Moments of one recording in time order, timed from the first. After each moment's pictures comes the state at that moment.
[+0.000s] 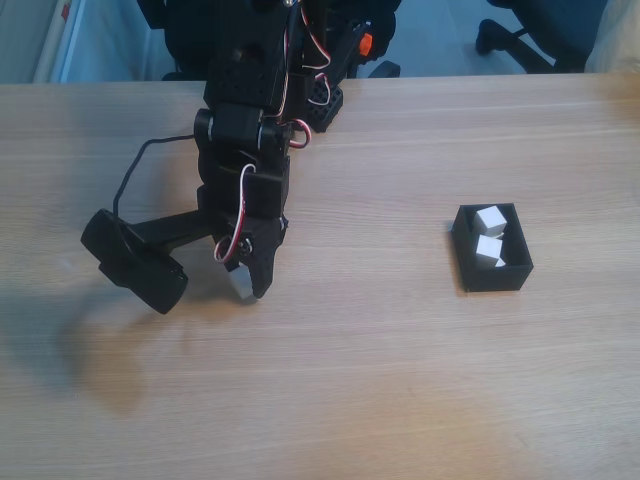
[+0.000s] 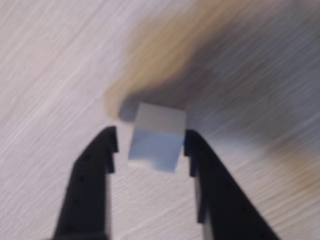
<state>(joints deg) 13.2 88.4 107.1 52.2 -54.5</state>
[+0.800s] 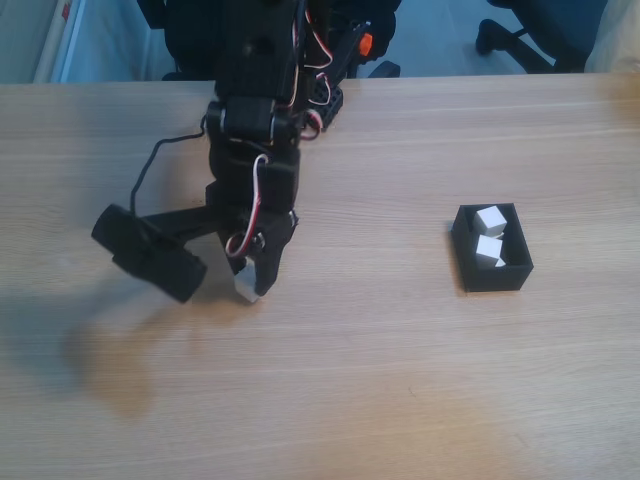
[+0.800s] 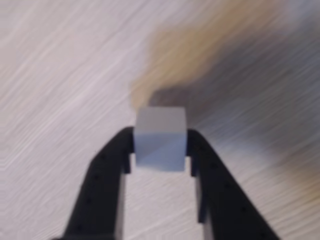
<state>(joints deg) 10.1 94.1 110.0 48.6 -55.0</state>
